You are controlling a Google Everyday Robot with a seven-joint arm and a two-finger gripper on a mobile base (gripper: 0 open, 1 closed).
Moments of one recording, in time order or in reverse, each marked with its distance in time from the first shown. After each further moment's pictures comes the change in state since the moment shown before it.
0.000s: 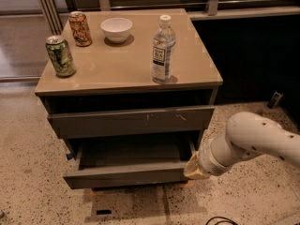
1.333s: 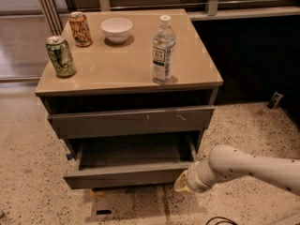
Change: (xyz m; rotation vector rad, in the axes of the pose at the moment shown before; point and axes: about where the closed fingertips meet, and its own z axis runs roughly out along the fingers) arm 0.049 -0.009 0.147 -0.030 -0.072 0.009
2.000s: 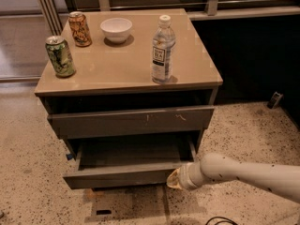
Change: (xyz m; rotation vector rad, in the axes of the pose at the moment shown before) arm 0.007 -0.043 0.062 0.116 -0.062 -0.152
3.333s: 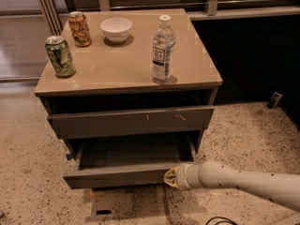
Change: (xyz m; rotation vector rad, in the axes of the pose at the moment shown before) arm -0.008 -0.022 0.012 0.165 -0.034 -0.120
